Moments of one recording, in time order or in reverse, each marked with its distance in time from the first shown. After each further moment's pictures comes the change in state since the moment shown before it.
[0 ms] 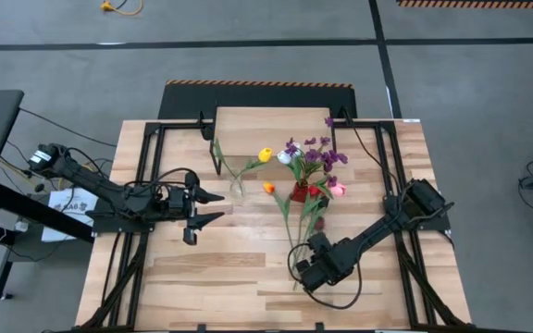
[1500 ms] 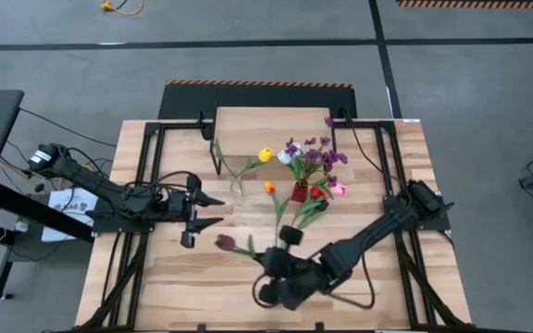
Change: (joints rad) left arm 0.000 0.000 0.000 -0.005 0.089 0.022; right arm -0.022 0.002 0.512 0.381 0.609 -1.168
